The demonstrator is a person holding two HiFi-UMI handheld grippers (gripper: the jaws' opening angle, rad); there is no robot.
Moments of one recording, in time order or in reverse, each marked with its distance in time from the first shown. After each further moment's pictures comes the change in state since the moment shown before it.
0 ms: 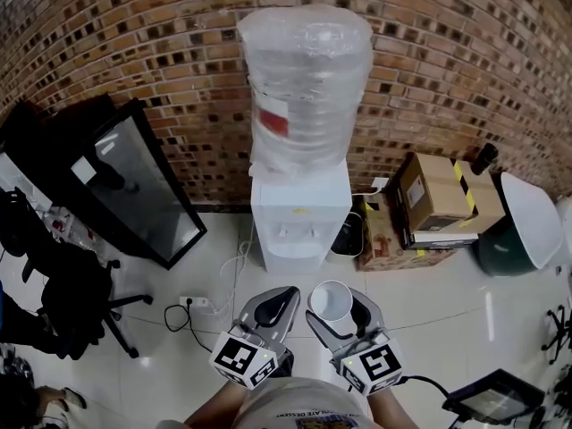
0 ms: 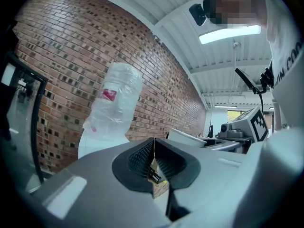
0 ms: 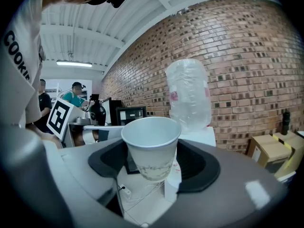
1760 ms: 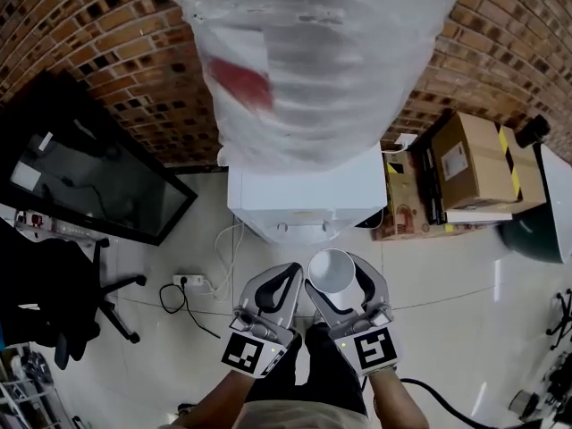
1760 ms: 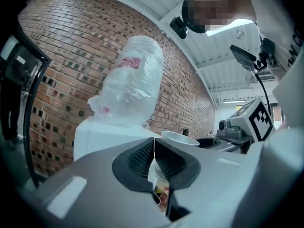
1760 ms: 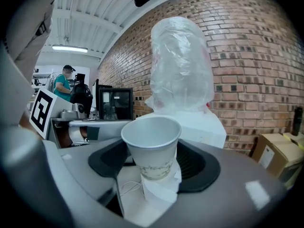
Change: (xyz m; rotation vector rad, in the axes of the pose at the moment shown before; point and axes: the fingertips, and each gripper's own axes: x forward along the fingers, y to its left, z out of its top) left arm 0.116 0.128 -0.088 0.037 -0.024 0.088; right arm 0.158 -0.111 -0.083 -0.053 0.080 -0.041
